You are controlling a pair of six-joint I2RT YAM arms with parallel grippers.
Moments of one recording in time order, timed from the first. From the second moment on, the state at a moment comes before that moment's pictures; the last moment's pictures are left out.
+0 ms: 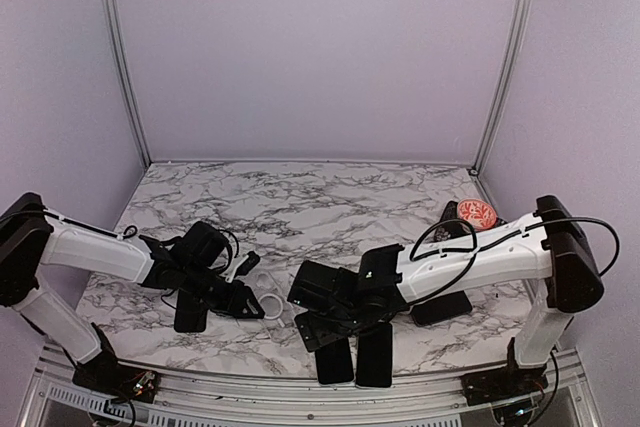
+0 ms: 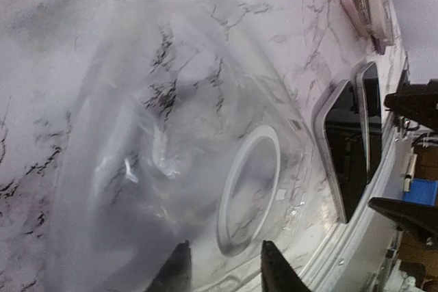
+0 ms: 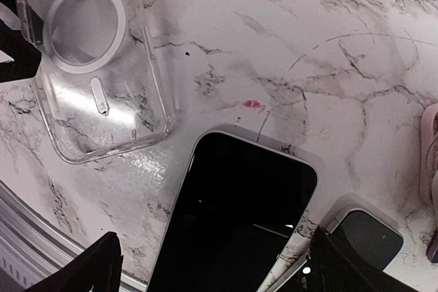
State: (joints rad) left arm -0.78 1.50 0.63 -0.11 0.50 -0.52; right arm 1.31 1.80 1.26 -0.72 0.24 0.85
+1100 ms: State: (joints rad) left arm -0.78 1.34 0.68 -0.34 0.12 -0.42; right arm 1.33 2.08 1.52 -0.91 0.11 0.85
